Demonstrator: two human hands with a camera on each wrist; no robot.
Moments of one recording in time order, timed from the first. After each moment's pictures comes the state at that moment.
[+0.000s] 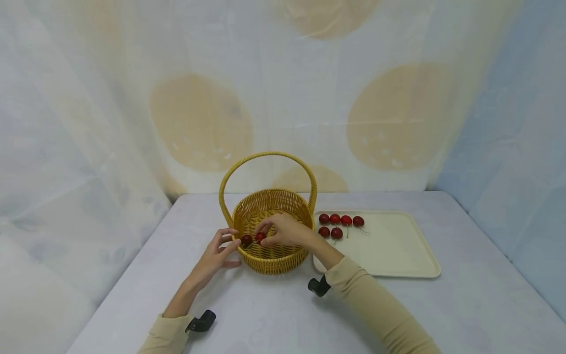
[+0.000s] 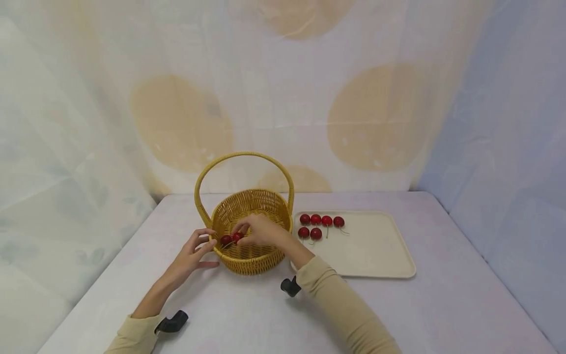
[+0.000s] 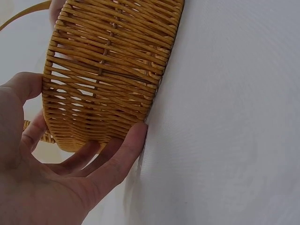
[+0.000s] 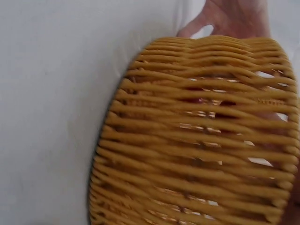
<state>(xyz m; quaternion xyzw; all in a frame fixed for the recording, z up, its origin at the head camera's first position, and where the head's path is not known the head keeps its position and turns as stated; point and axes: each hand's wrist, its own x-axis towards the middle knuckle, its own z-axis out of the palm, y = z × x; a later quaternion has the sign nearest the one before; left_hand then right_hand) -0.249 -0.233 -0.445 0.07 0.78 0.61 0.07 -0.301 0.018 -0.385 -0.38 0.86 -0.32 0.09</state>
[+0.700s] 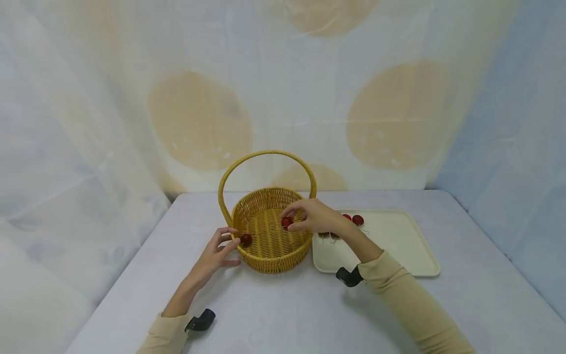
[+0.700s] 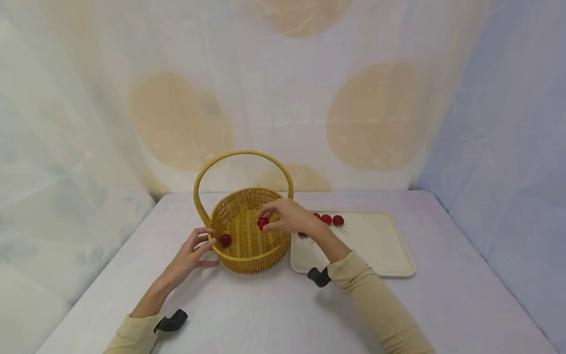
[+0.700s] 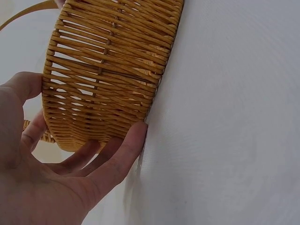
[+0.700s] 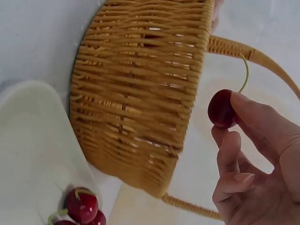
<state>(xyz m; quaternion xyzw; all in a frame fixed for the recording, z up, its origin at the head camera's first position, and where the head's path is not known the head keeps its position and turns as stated) -0.248 -0.234 -0.442 0.08 0.78 0.61 0.07 -0.298 0.091 -0.350 -0.37 0.86 -0.34 0.06</state>
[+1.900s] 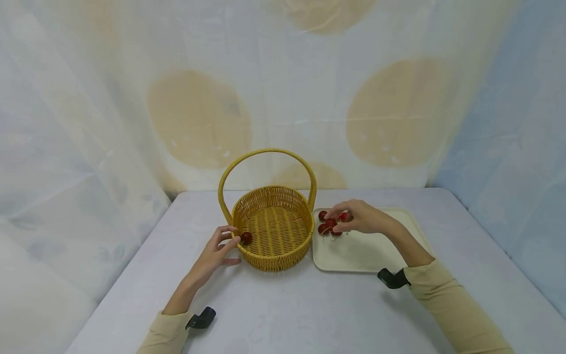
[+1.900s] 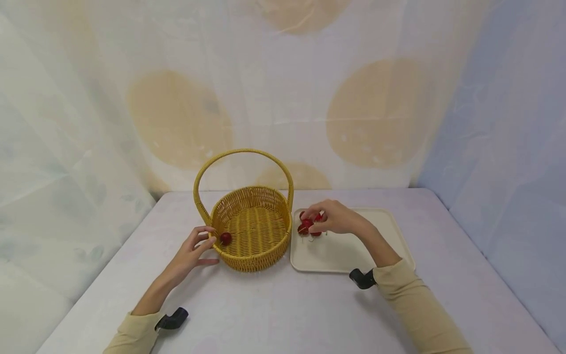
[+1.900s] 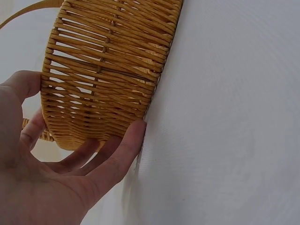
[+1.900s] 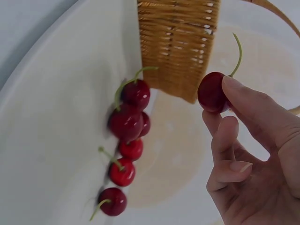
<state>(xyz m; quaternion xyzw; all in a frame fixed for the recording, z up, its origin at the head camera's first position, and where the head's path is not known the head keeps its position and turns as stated) -0.247 -0.234 -0.442 0.07 0.78 0.61 0.08 -0.296 0.191 -0.365 -0.33 0.87 -0.34 0.10</state>
